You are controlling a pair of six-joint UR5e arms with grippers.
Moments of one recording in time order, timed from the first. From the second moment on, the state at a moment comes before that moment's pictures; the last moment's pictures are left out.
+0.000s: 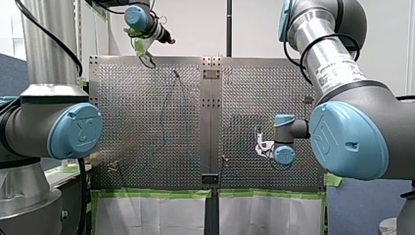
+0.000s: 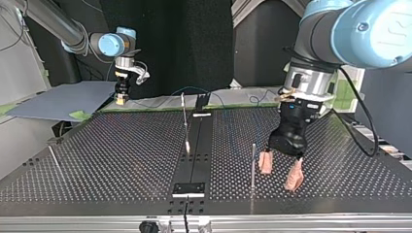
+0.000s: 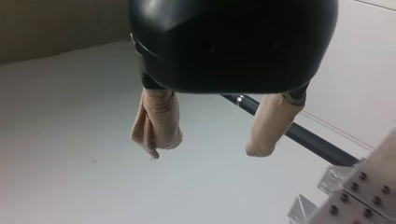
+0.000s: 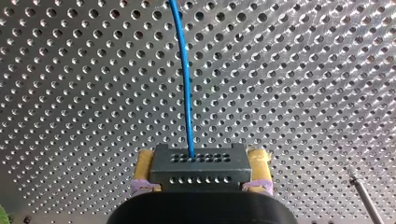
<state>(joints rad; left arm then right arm) -0.19 -1.47 -1.50 -3.21 -1.54 -2.38 1.91 -0.83 1.82 -1.01 1.73 1.55</state>
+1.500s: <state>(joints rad) -0.19 -1.47 -1.50 -3.25 -1.54 -1.98 1.91 -0.83 1.82 -1.00 1.73 1.55</state>
